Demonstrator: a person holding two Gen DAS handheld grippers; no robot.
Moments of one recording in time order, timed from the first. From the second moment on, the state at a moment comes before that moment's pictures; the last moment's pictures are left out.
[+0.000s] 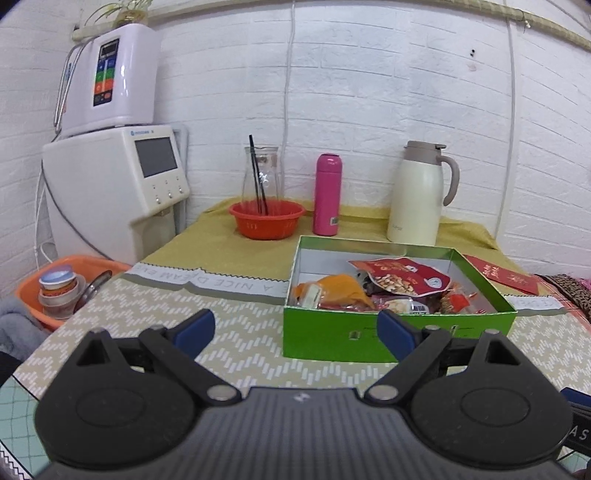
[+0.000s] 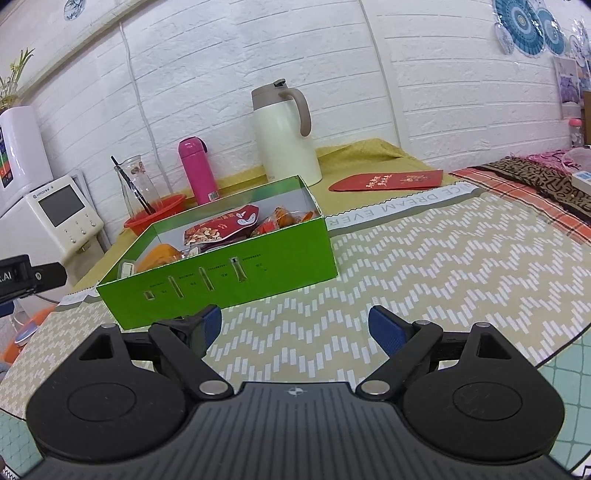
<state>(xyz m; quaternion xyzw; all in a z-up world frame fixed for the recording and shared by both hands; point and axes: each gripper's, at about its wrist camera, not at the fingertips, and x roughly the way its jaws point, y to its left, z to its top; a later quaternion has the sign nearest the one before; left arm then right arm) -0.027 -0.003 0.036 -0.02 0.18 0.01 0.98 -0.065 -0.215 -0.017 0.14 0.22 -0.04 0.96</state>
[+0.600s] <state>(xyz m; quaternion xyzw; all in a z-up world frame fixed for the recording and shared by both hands) -0.021 -0.004 0.029 0.00 0.21 -0.02 0.98 -0.064 -0.208 -0.021 0.13 0.24 -0.02 0.96</state>
